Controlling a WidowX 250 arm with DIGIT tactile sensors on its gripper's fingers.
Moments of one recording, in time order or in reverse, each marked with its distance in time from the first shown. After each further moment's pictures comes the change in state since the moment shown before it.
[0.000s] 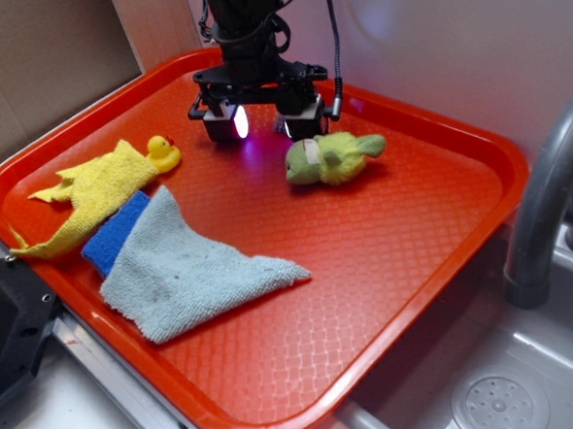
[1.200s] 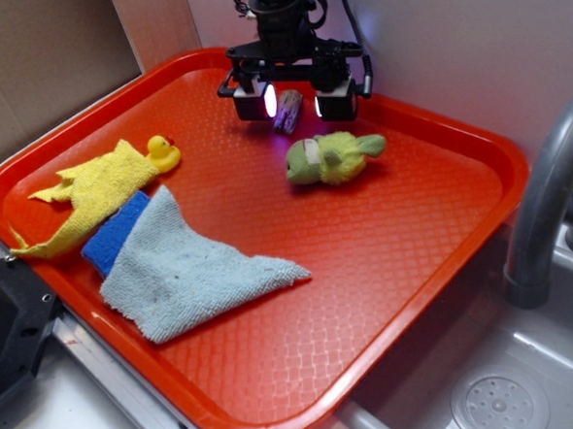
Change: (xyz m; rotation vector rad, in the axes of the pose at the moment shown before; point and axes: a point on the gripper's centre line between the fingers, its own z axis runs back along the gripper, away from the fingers) arm 0.021 -0.019 -0.004 0.028 0.028 -0.016
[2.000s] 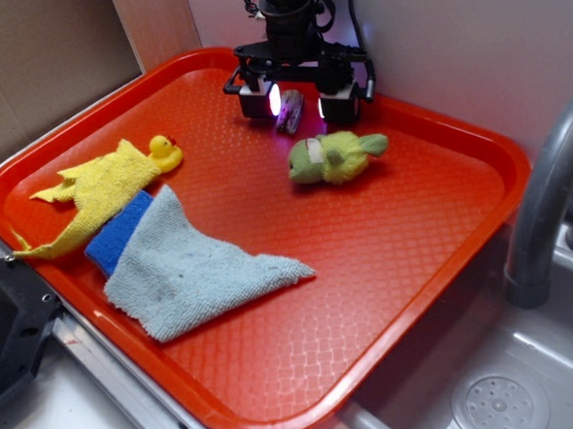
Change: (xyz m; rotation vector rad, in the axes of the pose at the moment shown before) arm 0.010 0.002 -0.005 0.038 -0.024 -0.015
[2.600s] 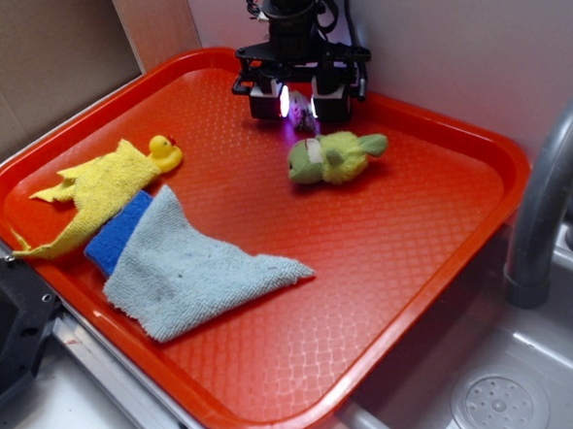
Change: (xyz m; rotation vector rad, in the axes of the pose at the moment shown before) arm 0.001 0.001 0.000 0.003 -0.012 0.060
